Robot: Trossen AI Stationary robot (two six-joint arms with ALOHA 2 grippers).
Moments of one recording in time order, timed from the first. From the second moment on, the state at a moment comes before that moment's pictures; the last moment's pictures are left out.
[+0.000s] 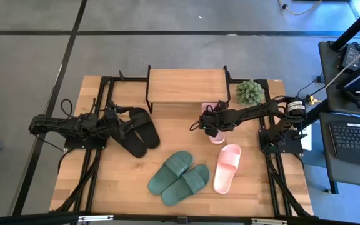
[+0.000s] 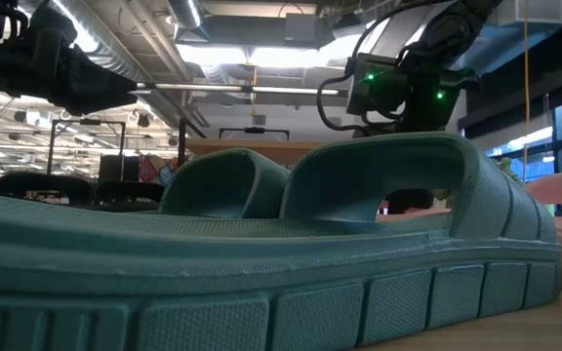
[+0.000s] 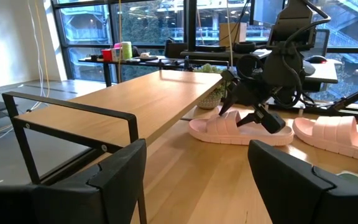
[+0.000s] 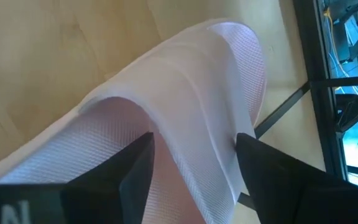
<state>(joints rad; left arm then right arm) -0.07 0.00 0.05 -0.05 -0.54 -0.01 -0.08 1.72 0.91 -0.56 0.66 0.21</state>
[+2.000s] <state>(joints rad) -0.07 0.00 0.05 -0.05 -0.54 -0.02 0.19 1.57 0.91 -0.62 -0.24 0.25</state>
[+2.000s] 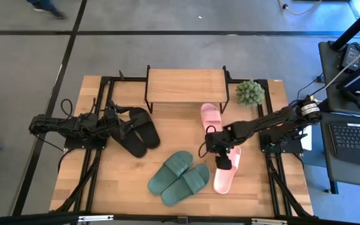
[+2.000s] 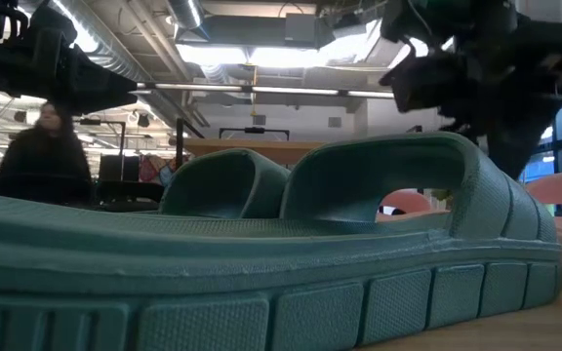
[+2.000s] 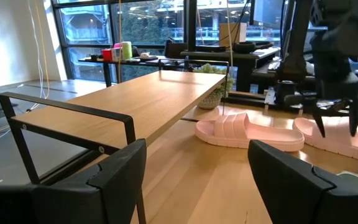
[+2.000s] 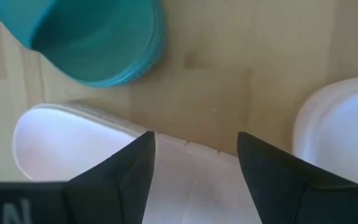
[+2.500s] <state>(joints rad) -0.07 0.00 0.05 -0.05 -0.54 -0.02 0.18 1.64 0.91 -0.59 -0.05 0.26</state>
